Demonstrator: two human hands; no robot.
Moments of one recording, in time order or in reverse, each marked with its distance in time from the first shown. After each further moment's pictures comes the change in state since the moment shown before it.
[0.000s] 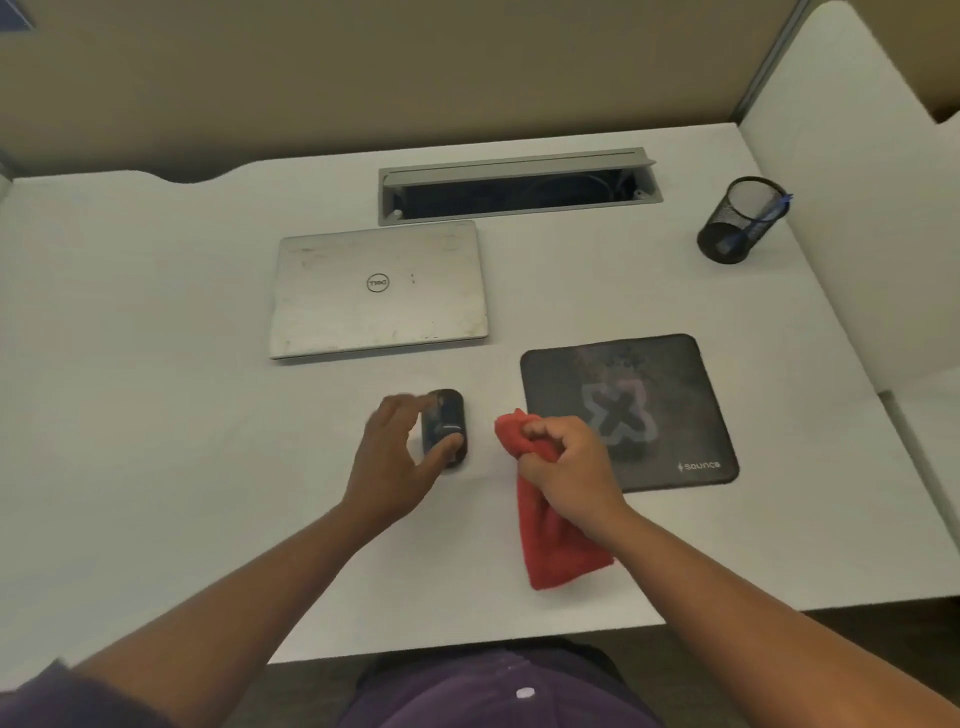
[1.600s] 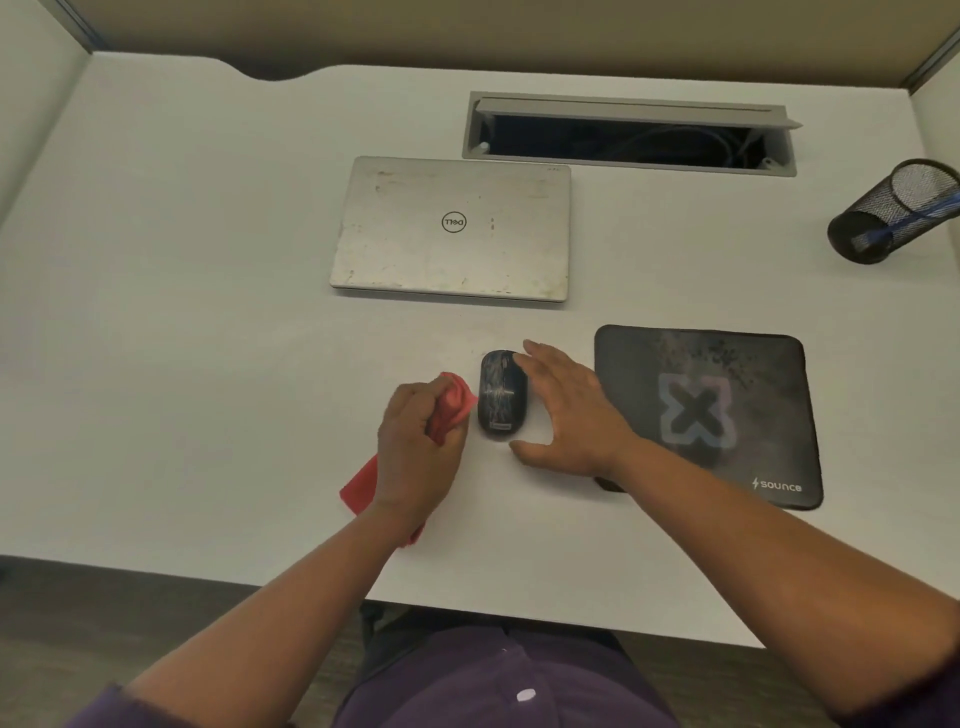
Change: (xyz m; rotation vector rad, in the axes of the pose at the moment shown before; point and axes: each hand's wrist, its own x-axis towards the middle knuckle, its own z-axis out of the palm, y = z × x) left_hand -0.037 -0.011 0.000 -0.118 0.259 -0.312; right_hand 0.077 0.016 0.049 -0.667 -0.409 -0.569
